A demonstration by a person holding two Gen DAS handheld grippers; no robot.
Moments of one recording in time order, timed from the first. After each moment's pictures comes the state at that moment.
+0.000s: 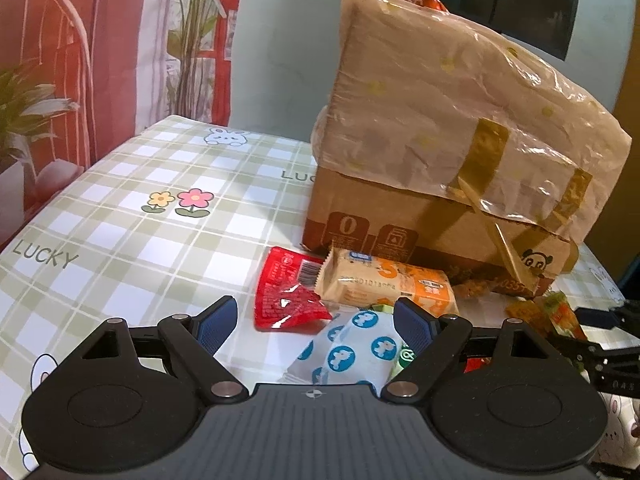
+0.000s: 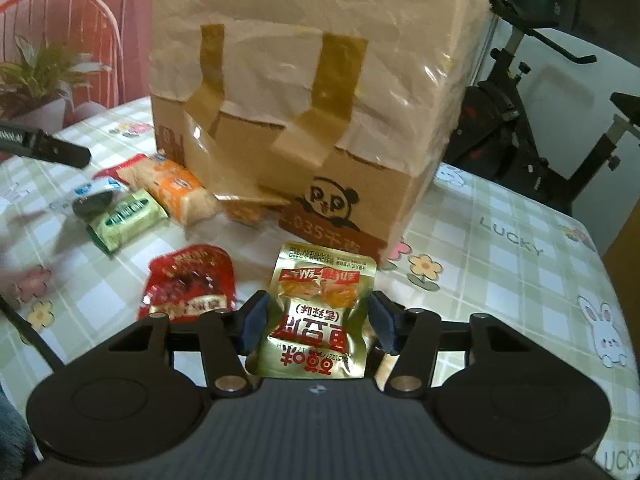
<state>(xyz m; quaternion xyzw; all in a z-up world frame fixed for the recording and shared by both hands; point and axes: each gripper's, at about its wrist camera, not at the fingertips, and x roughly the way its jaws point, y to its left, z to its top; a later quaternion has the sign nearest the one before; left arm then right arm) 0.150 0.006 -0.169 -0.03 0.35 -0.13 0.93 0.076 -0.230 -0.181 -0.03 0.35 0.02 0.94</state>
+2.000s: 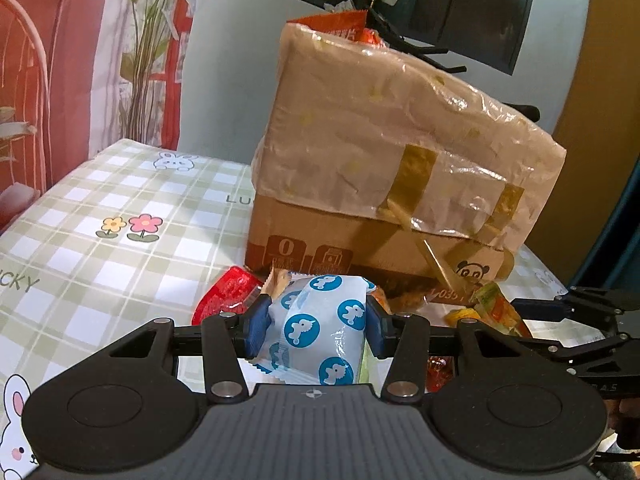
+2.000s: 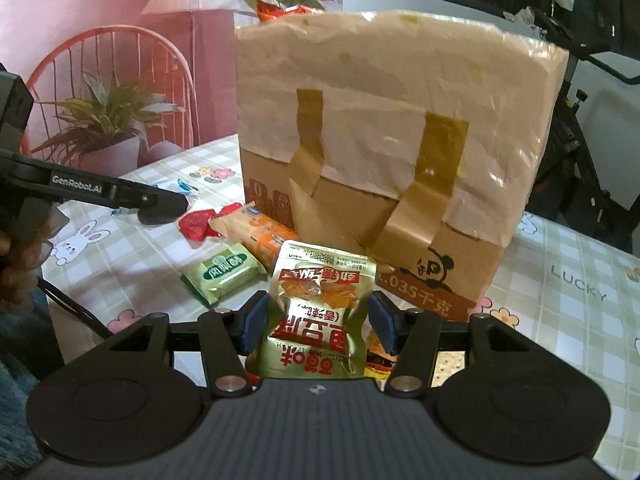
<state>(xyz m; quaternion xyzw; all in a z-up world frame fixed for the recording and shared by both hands) 0.135 0.004 -0.152 -0.05 0.31 -0.21 0.93 0.071 -0.200 -0.151 -0.01 0.29 0.11 0.95</state>
